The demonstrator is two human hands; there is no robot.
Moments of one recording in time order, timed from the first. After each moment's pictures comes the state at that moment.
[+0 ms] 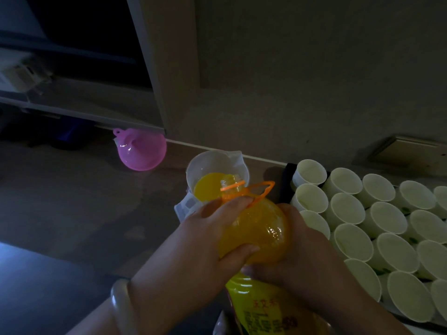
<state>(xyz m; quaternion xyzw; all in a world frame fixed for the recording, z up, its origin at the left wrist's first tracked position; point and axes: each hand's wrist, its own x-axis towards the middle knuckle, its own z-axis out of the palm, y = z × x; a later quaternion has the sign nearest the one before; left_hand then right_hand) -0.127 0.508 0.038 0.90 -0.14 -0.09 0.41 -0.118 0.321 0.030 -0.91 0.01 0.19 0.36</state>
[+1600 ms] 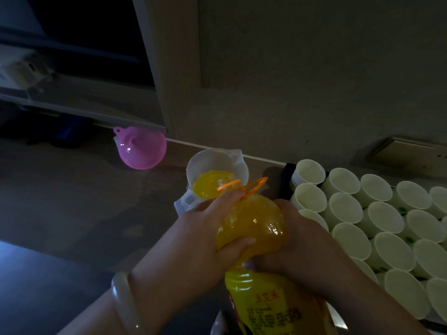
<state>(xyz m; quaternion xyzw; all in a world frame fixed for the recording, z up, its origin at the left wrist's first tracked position) -0.123 0.512 0.037 0.91 -0.12 -0.08 0.39 -0.104 0.319 0.028 -0.92 -0.02 0.21 0.34</state>
